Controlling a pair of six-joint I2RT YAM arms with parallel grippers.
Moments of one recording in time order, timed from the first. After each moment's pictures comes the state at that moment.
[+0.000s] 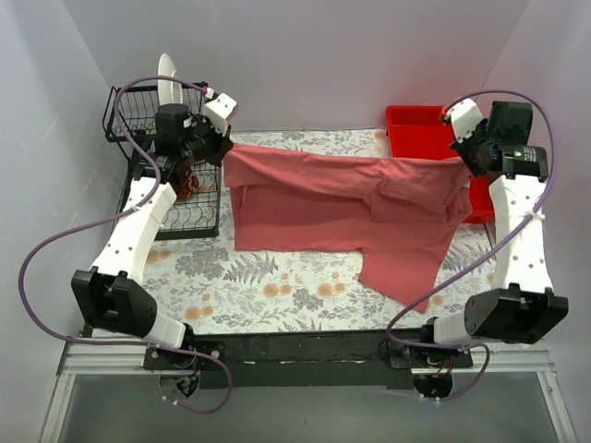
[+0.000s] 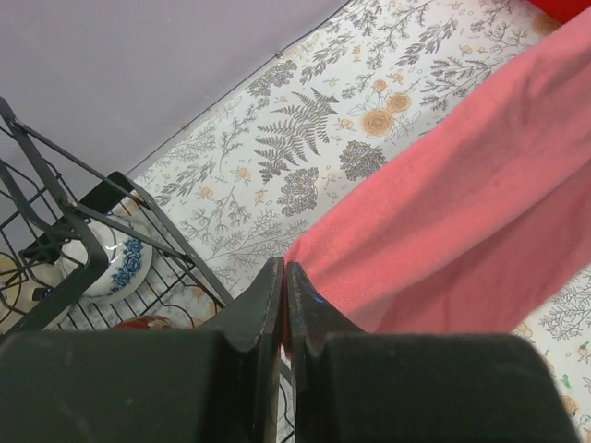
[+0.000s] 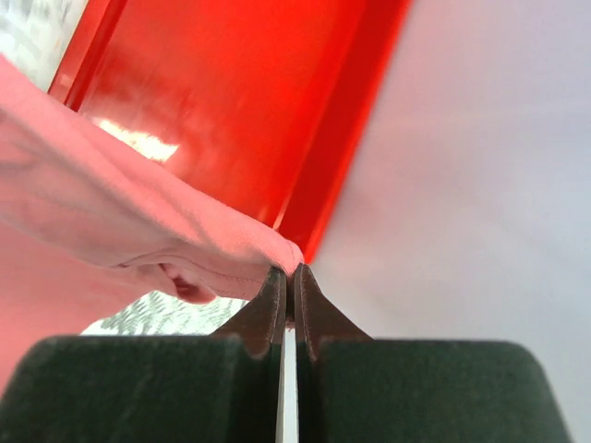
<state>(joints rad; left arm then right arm) -0.18 1.47 1.51 -0.44 0.37 0.35 -0.11 1.41 1.63 -0.93 0.00 -0.76</state>
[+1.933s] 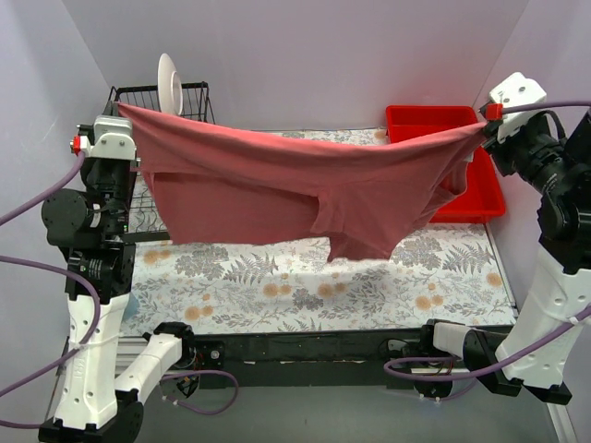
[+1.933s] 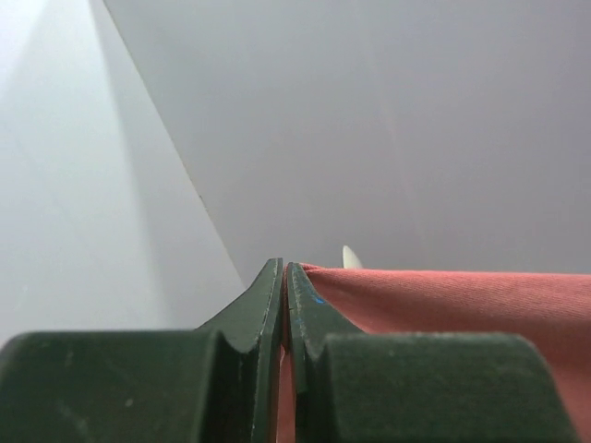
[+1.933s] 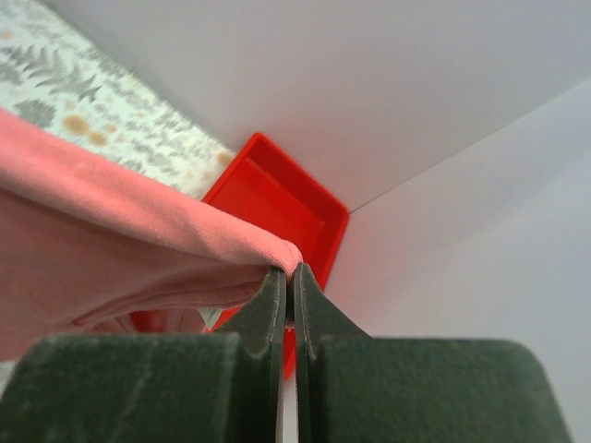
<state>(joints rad) -0.12 0.84 1.33 0.03 -0.09 0.45 -0.11 1.21 2.21 -1.16 -0.41 -0.69</state>
